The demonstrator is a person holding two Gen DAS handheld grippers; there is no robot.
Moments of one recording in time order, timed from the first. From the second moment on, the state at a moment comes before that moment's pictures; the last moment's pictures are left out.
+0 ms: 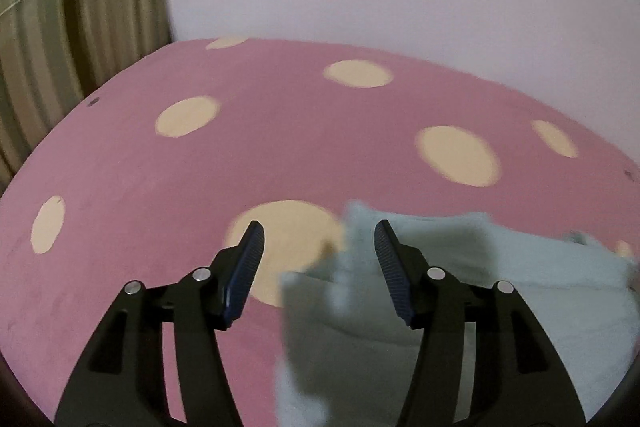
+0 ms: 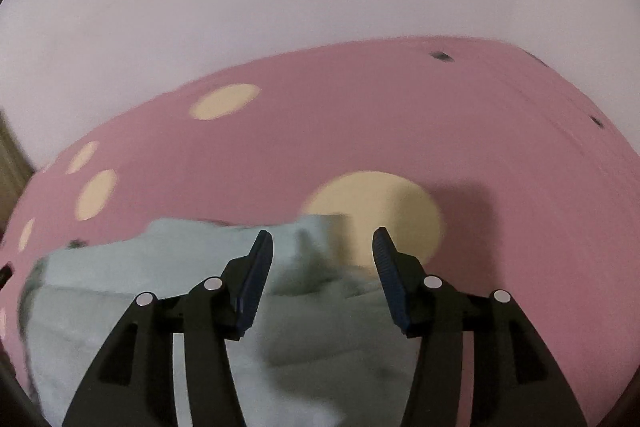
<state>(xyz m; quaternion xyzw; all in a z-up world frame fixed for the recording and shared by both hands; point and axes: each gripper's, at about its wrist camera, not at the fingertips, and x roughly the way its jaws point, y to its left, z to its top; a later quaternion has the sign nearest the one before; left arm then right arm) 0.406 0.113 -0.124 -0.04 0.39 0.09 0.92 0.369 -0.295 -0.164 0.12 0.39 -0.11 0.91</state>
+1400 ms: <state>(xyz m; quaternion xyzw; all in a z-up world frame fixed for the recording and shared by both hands) 0.383 0.049 -0.169 -0.03 0.43 0.01 0.90 0.373 -0.188 -0.180 0.08 0.42 -0.02 0.90</state>
